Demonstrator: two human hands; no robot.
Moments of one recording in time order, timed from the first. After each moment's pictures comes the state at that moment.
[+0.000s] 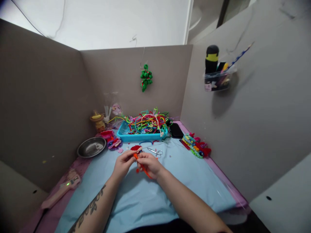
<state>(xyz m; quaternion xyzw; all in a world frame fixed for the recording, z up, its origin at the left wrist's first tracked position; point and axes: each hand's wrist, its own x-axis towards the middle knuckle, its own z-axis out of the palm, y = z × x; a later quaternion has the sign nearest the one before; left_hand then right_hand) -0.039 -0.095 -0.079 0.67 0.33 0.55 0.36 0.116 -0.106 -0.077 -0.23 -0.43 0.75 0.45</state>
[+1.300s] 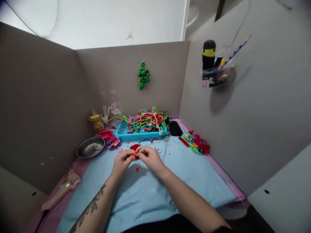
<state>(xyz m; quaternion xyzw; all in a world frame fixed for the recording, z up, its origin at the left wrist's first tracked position) -0.041 -0.096 -0.069 0.69 0.39 0.53 0.31 0.122 -0.108 -0.053 -0.43 -0.62 0.42 0.51</state>
